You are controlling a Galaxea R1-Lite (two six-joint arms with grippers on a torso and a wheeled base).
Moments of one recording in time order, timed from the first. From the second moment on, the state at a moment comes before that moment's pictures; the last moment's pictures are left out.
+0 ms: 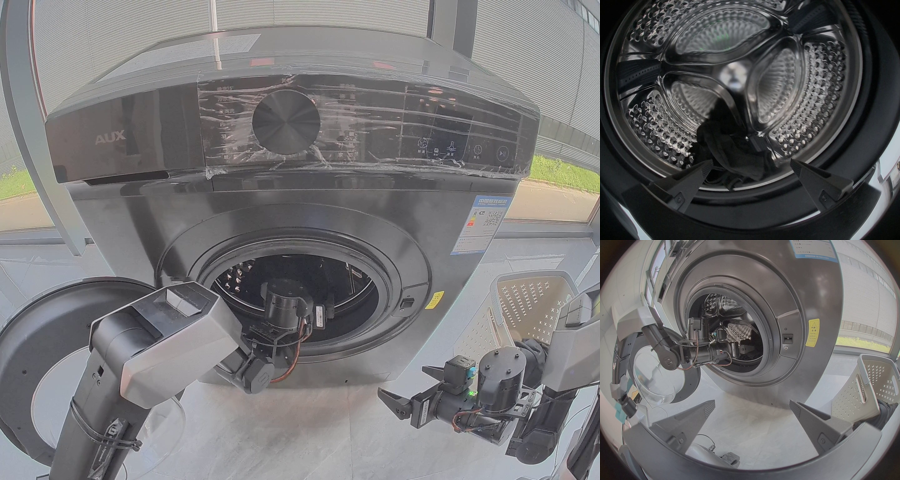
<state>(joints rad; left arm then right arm) -0.63 2.56 -1.35 -0.97 0.36 -0.19 0.68 2.04 -0.09 -1.54 -0.15 0.22</state>
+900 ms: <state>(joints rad) -0.80 2.30 -0.79 -1.22 0.36 -0.19 0.67 2.02 -0.08 -1.54 -0.15 0.22</state>
